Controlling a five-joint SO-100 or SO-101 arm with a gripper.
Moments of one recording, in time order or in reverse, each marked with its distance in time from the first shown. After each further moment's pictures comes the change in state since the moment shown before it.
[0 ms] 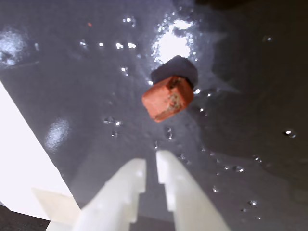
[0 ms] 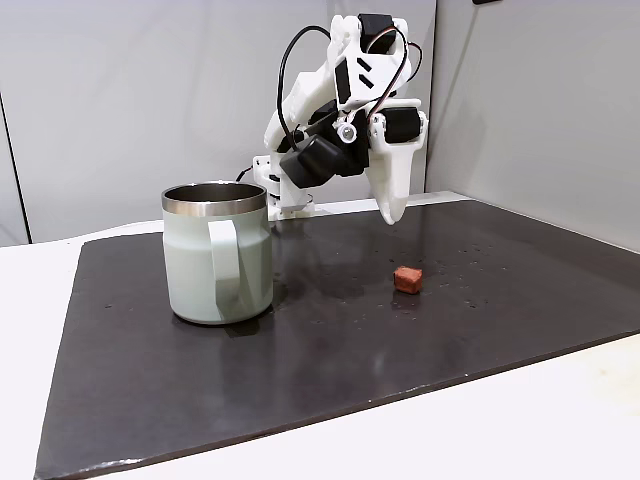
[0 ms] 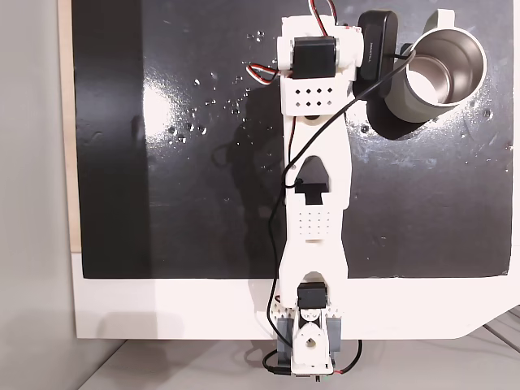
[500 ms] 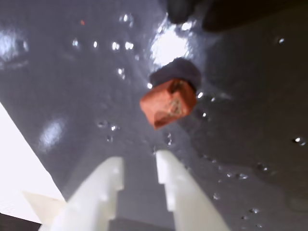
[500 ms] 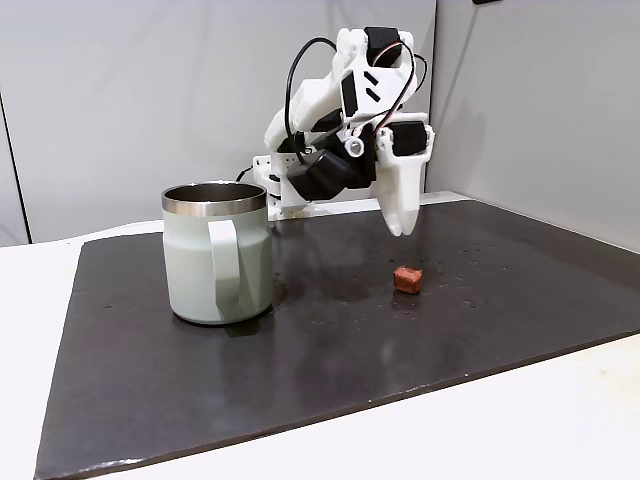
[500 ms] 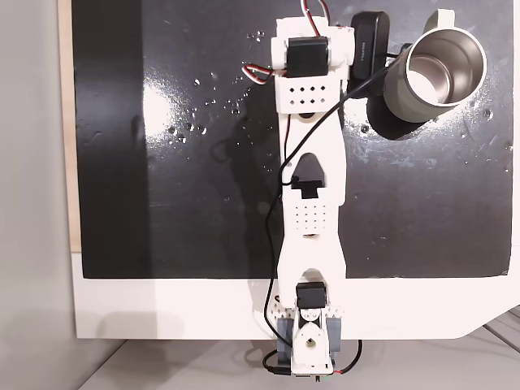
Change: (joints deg) arm -1.6 -3.4 -2.0 -1.1 -0.4
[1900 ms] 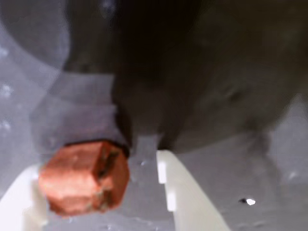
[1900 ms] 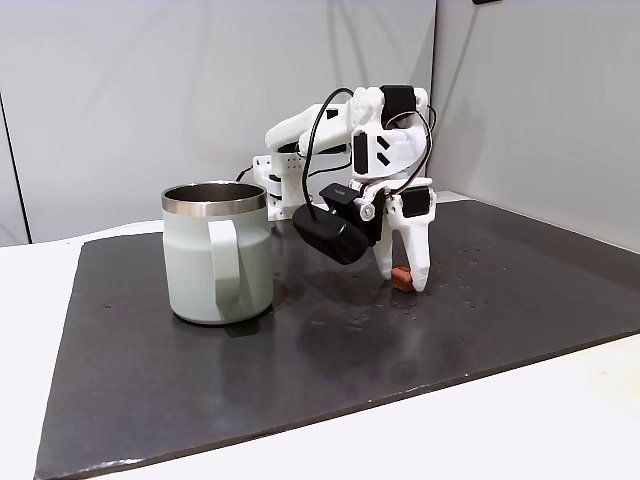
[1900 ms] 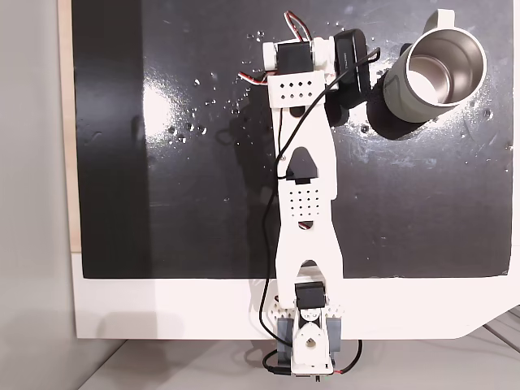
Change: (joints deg) arm -0.9 -13.4 -3.1 3.4 -7.0
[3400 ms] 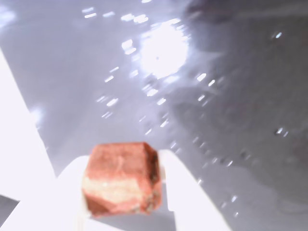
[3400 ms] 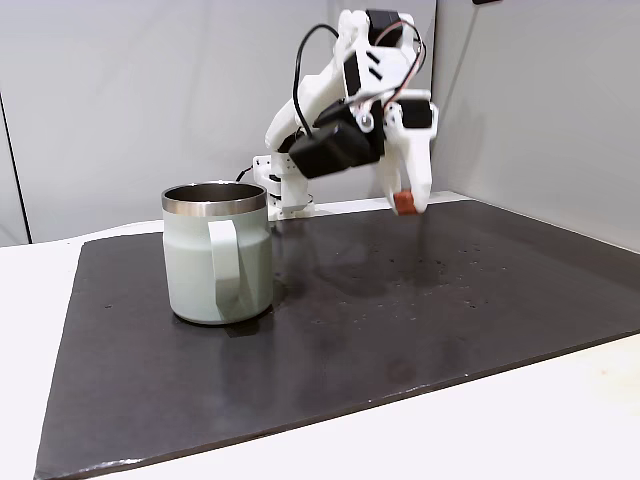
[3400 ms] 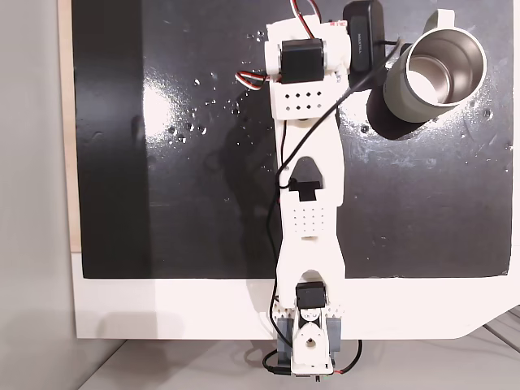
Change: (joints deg) arm 0.5 18.2 0.4 0.4 0.2
